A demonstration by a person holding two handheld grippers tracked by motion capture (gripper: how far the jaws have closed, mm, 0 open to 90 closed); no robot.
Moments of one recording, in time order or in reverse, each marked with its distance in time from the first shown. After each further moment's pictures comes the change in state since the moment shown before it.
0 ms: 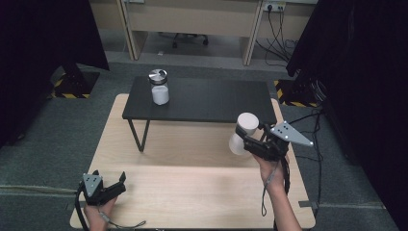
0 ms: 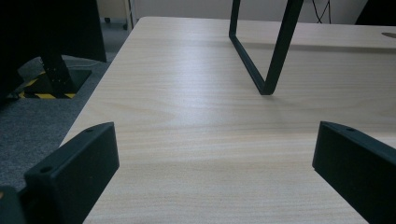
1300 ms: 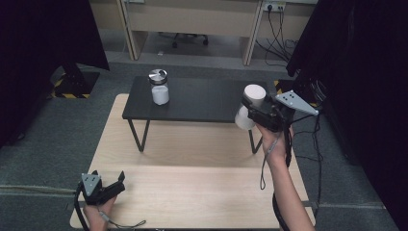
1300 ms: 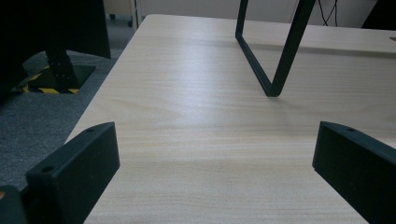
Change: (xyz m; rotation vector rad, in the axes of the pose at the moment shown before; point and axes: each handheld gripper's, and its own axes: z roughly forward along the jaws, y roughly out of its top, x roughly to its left) left arm 0.000 0.001 0.001 0.003 0.017 -0.032; right arm -0.010 0.056 0.035 -0.017 -0.117 0.005
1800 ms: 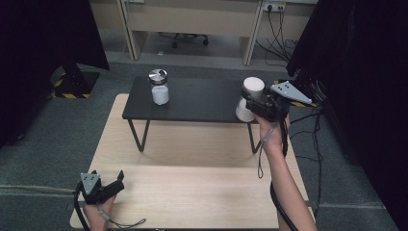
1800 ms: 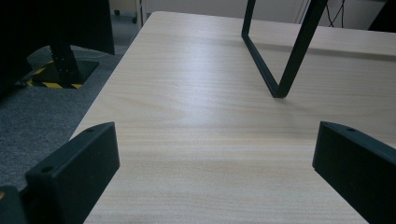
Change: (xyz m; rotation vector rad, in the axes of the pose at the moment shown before) left arm -0.002 0.001 0.002 0.005 0.019 -0.018; right arm -0.005 0.008 0.028 0.022 -0.046 -0.029
